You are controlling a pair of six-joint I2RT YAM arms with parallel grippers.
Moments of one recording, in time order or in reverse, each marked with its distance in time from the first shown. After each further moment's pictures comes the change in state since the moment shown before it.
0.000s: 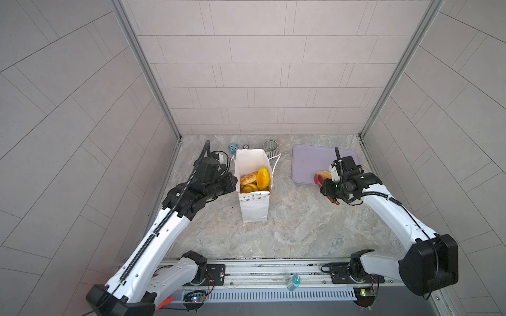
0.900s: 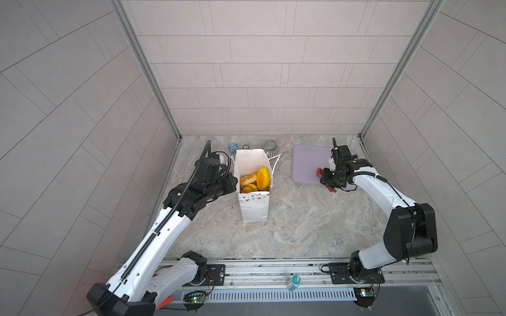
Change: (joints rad) left arm 0.000 0.008 -0.007 0.005 0.000 0.001; right arm -0.072 0.256 0.187 0.030 0.026 -0.006
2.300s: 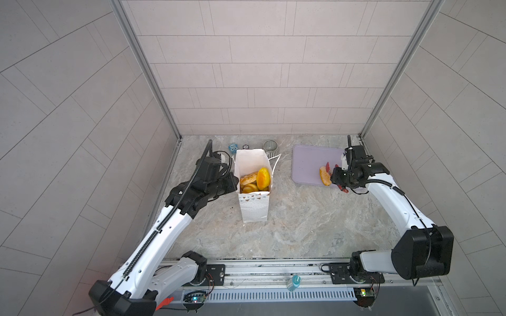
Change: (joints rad) left arm 0.004 0.013 -0.002 0.015 0.019 0.008; right arm -0.070 -0.179 -0.040 -0.043 0.060 -0.067
